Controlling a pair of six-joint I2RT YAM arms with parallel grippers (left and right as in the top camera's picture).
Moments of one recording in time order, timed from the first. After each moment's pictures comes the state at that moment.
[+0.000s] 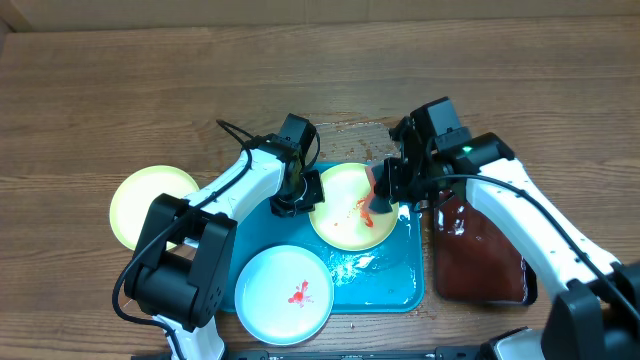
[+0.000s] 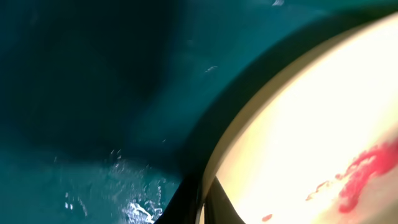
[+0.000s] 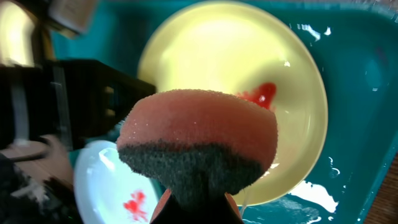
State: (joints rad) left arm -0.41 1.91 1.19 -0.74 0.23 -0.56; right arm 0.37 1.61 1.16 -0.82 -0.46 0.34
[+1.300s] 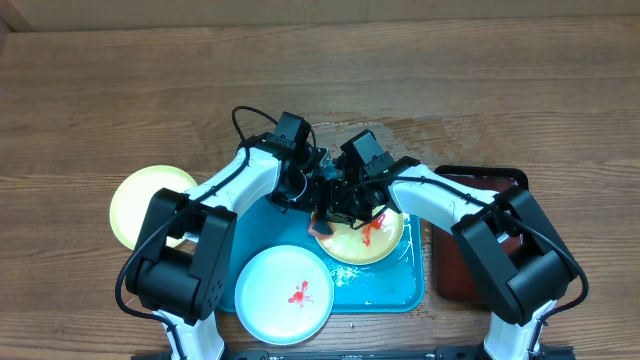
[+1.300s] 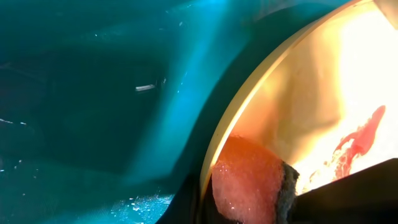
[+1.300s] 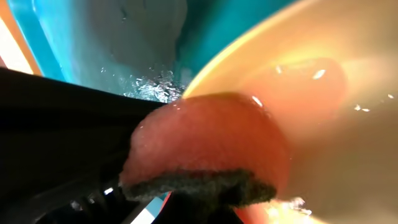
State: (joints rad) left arm -0.39 1.93 1.18 -0.68 0.37 -0.11; right arm 0.59 1.96 1.12 -0.37 -0.61 0.76
